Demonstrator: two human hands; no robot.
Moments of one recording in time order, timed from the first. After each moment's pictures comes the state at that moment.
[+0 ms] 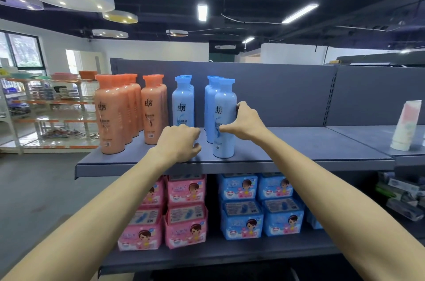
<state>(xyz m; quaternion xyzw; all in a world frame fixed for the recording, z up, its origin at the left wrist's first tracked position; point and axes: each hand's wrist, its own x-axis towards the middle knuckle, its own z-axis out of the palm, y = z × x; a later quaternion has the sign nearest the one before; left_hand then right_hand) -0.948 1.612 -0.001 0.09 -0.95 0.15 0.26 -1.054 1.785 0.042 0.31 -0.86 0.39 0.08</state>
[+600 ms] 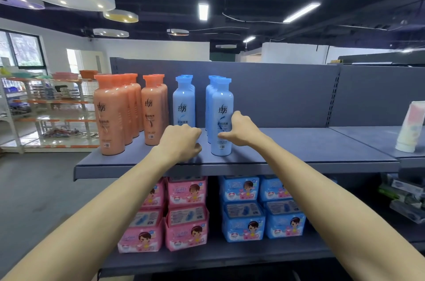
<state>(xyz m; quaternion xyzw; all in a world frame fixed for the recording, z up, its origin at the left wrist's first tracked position) -0.959 1.608 0.001 0.10 -0.95 0.19 0.25 -1.058 1.770 0.030 0.33 -0.89 0.30 0.05</state>
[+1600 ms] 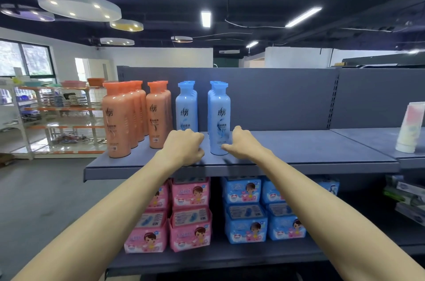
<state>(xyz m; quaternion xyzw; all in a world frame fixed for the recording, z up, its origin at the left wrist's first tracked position) -0.944 1.625 0.004 0.10 -0.95 0.20 0.24 -1.047 1.782 0.008 0.32 -0.91 0.26 0.02</state>
